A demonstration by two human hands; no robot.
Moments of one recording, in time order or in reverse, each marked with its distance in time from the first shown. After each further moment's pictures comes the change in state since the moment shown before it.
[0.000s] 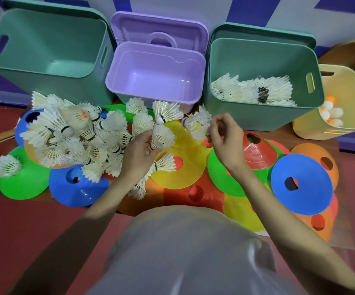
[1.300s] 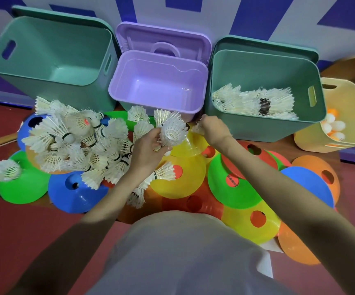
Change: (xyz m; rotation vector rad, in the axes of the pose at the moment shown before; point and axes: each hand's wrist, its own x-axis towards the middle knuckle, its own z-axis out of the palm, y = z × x) left_hand 0.028 0.030 0.007 -0.171 0.003 -0.071; right_hand 0.089 0.035 0.032 -0.979 -0.529 0.004
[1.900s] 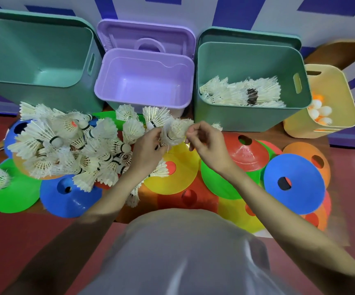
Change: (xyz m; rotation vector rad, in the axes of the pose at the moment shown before) left_hand -0.003 0.011 0.017 0.107 -0.059 0.045; right_hand -0.097 -0.020 -0.007 1.150 0.275 -0.145
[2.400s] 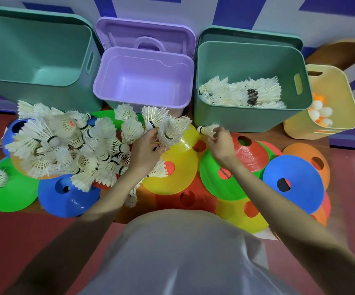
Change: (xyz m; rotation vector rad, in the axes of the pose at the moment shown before) left_hand 0.005 -0.005 0.005 -0.107 -0.014 -0.109; right_hand 0.028 0.085 -0.029 -0.611 0.147 0.446
